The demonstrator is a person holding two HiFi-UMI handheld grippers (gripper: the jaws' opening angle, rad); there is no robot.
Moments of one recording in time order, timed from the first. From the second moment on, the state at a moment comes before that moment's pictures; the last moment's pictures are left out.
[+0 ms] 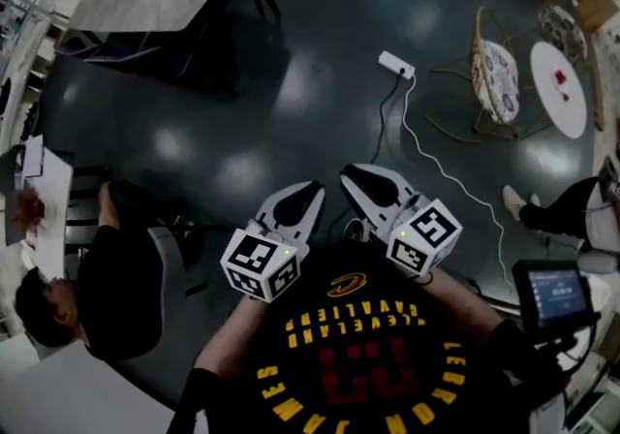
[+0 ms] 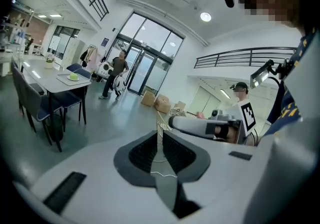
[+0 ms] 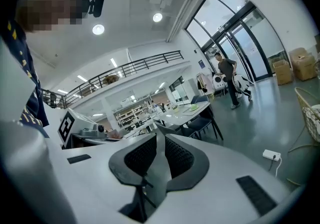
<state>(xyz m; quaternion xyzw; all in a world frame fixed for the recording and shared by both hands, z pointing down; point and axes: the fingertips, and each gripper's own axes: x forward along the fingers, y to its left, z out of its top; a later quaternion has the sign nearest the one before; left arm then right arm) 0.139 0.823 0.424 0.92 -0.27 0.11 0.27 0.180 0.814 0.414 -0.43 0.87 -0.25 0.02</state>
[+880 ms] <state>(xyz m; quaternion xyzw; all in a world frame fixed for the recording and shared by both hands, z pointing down) 0.166 0.746 0.448 0.90 -0.29 0.10 0.30 0.216 0.738 0.445 -0.42 0.86 -0.28 0.00</state>
